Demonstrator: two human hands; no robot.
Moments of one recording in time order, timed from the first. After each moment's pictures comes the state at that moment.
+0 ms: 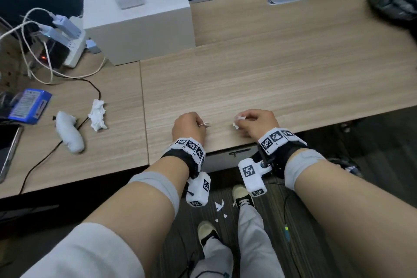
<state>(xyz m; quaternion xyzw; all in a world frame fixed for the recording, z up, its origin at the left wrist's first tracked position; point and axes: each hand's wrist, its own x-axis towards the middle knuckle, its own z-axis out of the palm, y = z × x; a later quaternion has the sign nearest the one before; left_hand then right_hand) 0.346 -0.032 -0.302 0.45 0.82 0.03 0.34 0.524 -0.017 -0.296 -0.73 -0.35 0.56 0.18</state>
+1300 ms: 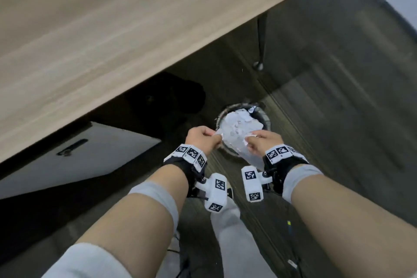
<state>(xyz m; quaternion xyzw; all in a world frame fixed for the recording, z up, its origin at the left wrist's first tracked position) 0.040 -0.384 -0.735 -0.05 0.81 0.36 0.46 0.162 -0.250 -0.761 -0.65 -0.45 0.61 -0.06</state>
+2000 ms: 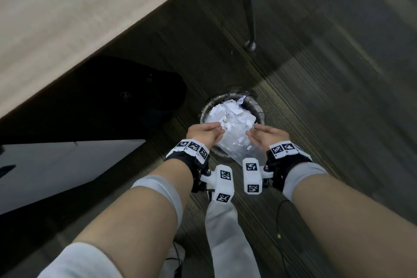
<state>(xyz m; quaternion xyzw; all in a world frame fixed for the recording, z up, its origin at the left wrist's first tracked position) 0.033 -0.393 -0.807 -0.21 0.69 0.54 0.44 0.147 -0.254 -0.828 -0.62 -0.34 0.71 0.05</state>
